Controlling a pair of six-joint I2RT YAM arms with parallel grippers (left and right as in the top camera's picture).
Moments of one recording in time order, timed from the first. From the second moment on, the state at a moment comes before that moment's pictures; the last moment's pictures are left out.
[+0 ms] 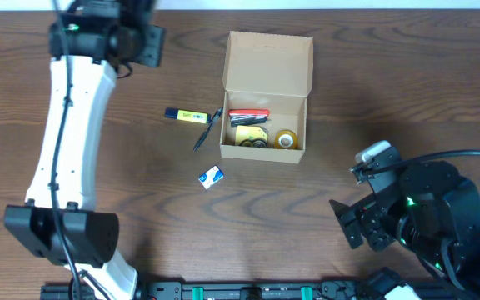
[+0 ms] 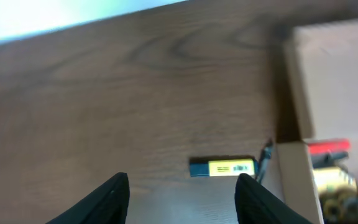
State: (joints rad) left arm -0.10 1.83 2.00 -1.11 0.02 0.07; right arm 0.58 0.89 1.41 -1.41 0.09 0.02
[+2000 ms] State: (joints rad) left arm -0.28 1.62 1.41 -1.37 0.25 0.39; right arm 0.58 0.89 1.41 -1.41 0.09 0.02
